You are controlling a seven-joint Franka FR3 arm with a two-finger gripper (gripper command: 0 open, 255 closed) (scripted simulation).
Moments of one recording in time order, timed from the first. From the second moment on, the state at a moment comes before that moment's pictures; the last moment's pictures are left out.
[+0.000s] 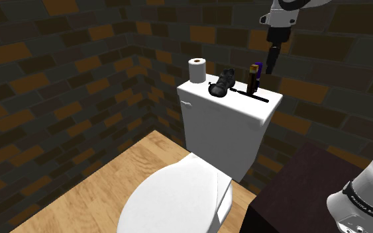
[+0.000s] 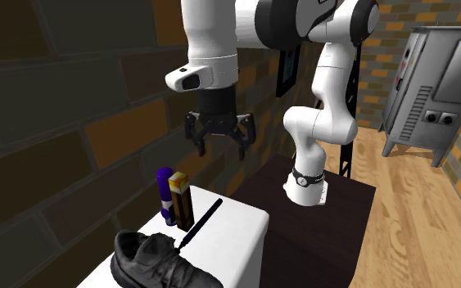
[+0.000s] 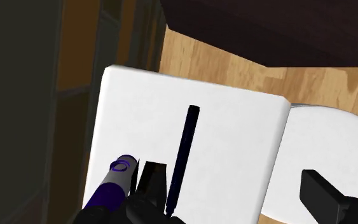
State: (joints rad) arm 0.01 -0.29 -0.18 -2.07 -0.01 1.74 -0.54
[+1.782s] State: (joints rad) arm 0.01 0.05 -0.22 -1.83 0.01 1.86 -0.80
